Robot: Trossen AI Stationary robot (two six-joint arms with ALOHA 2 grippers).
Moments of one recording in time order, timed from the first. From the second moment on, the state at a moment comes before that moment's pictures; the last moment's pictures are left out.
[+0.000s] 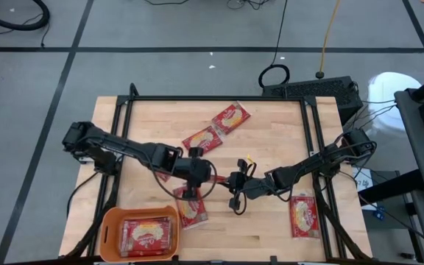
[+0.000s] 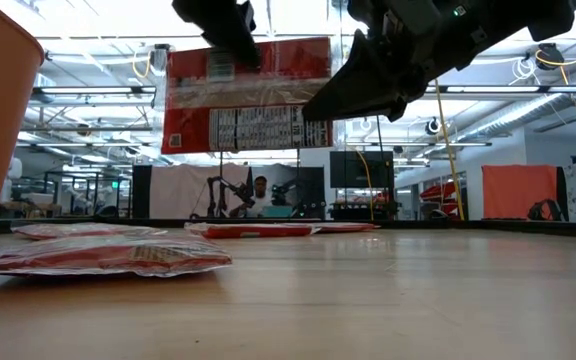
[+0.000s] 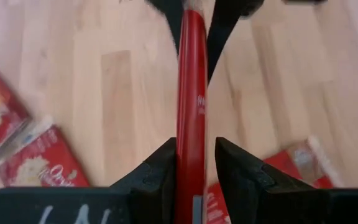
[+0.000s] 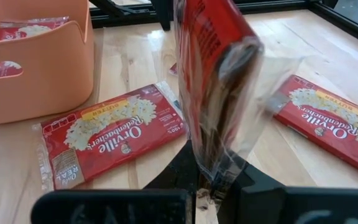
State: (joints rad) left arm -0.23 1.64 1.38 -0.70 -0.13 -0.03; right arm 0.36 1.64 0.82 0.29 0.50 0.33
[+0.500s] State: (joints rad) left arm -0.16 1.64 1.40 -0.76 -0.07 0.02; right arm 0.34 1.64 0.82 0.28 0.50 0.33
